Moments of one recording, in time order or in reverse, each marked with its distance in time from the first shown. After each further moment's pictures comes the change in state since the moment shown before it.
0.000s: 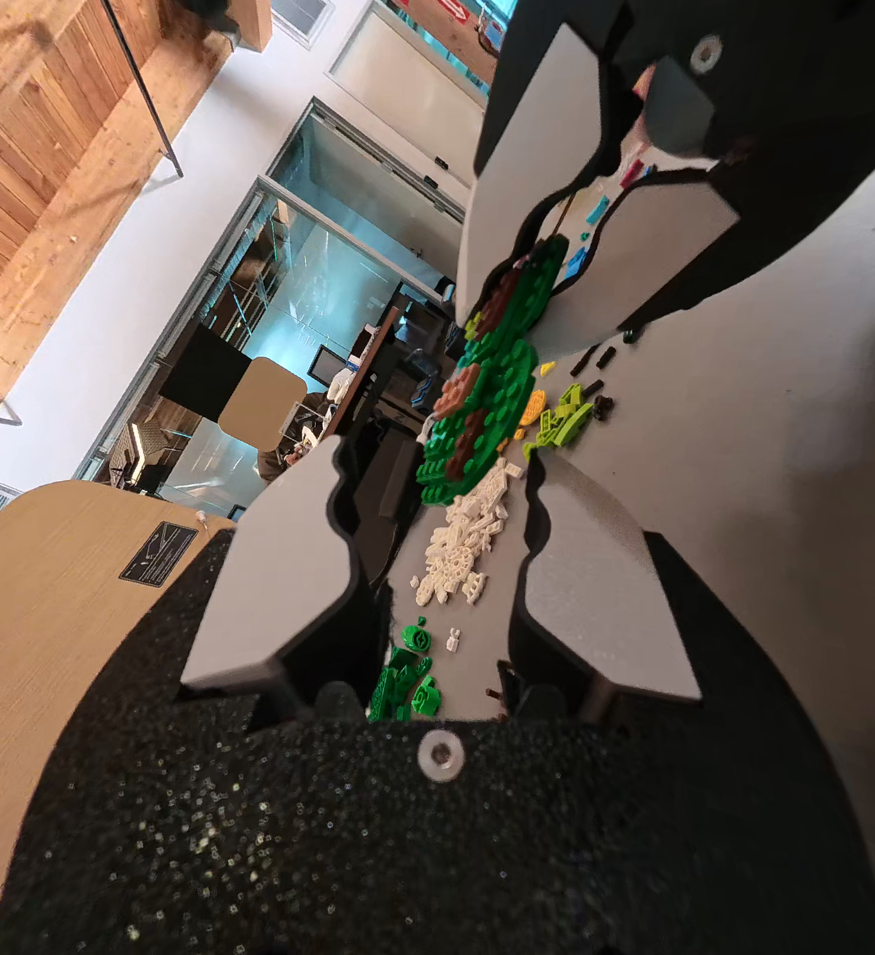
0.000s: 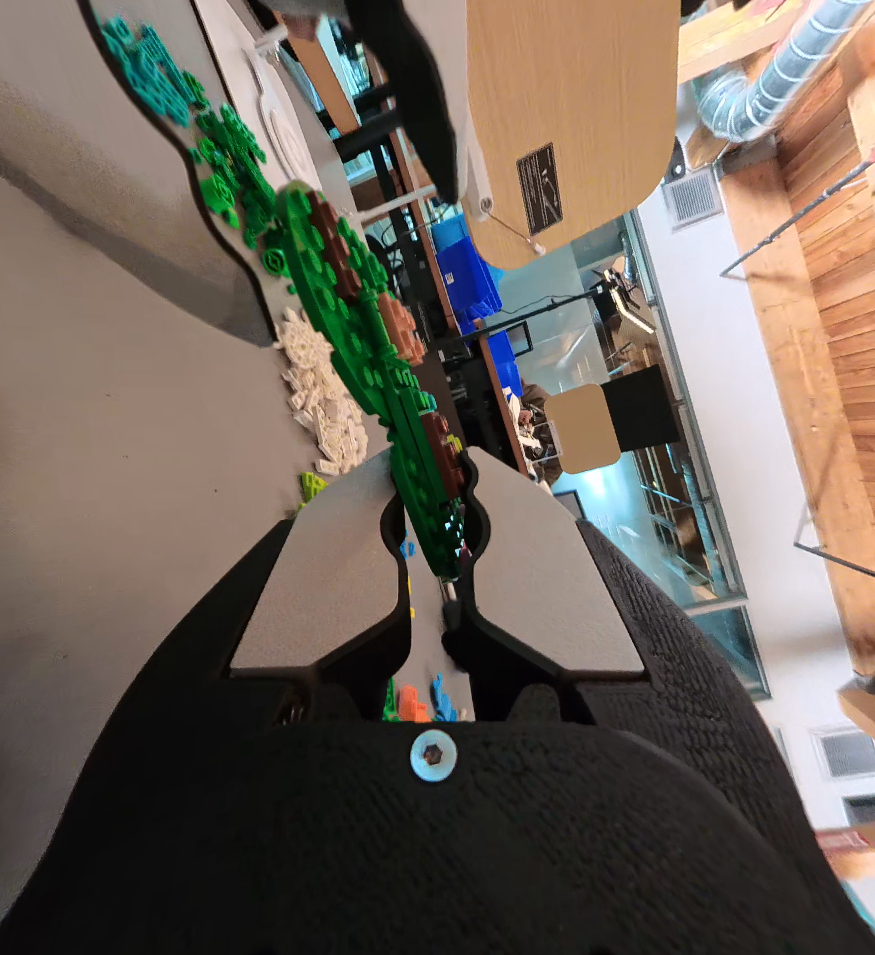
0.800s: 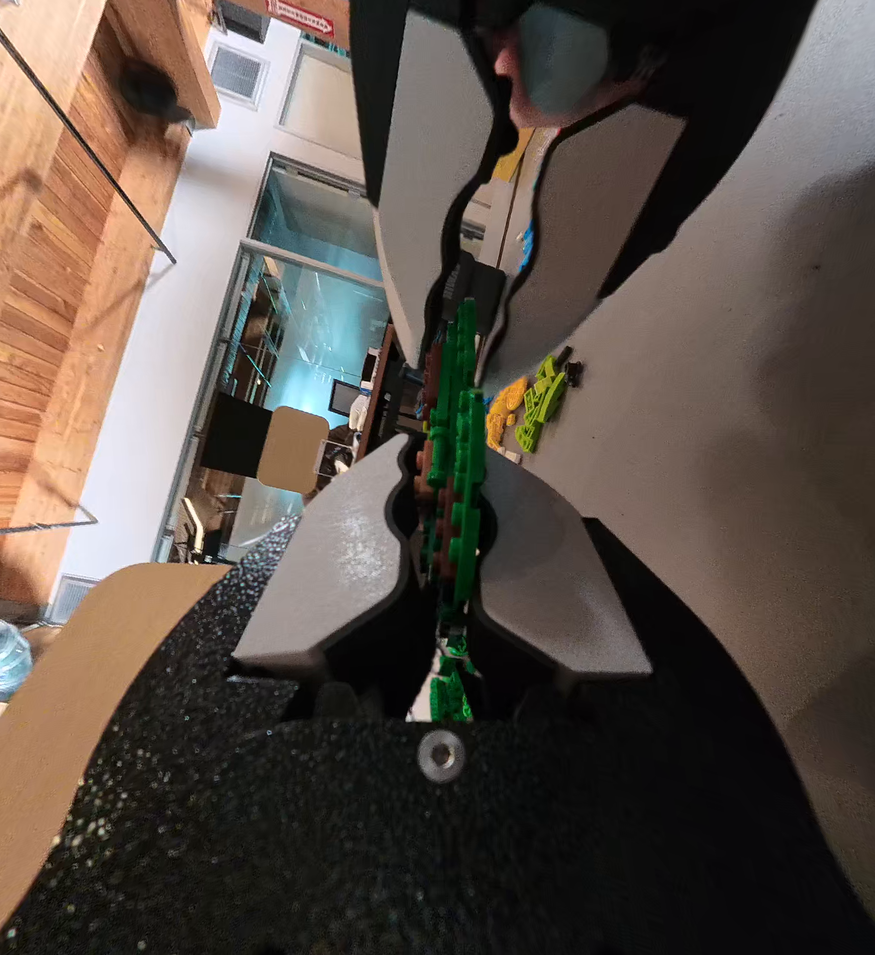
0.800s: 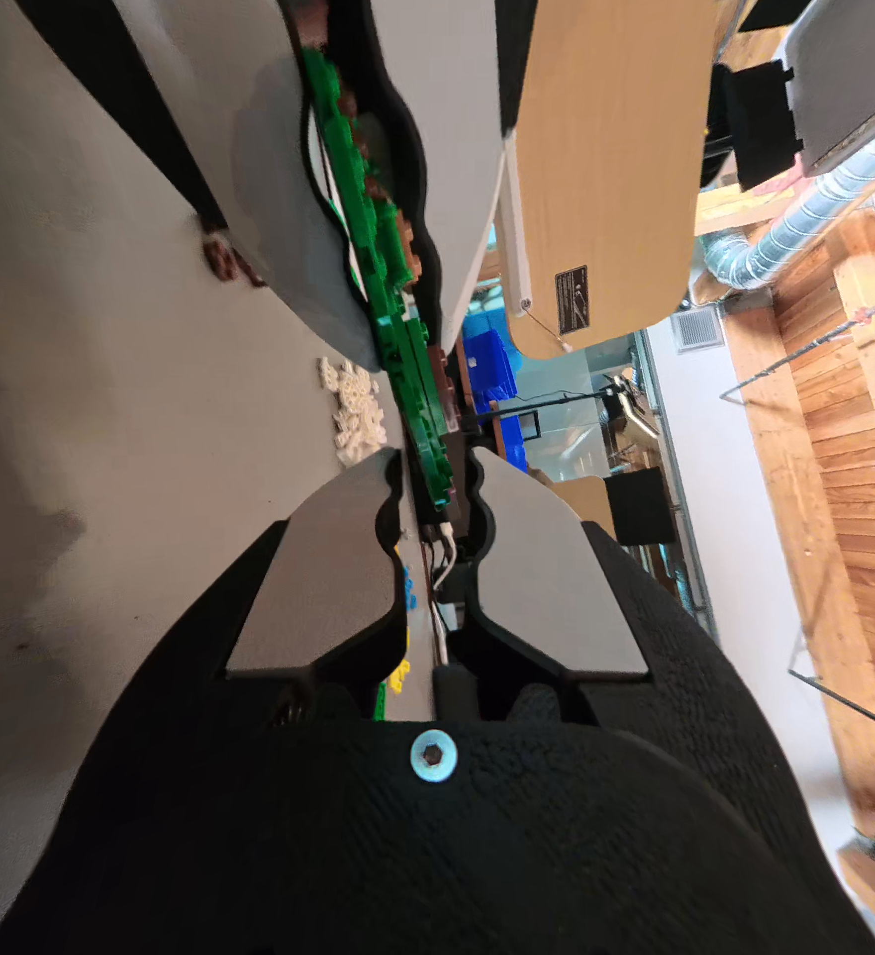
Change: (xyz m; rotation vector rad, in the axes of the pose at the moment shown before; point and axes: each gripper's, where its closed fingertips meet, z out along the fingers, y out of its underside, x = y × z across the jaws) left arm 0.020 -0.002 -0.002 0.010 0.048 0.267; right arm -0.020 -0.020 -0.012 0.178 -0.076 -0.127
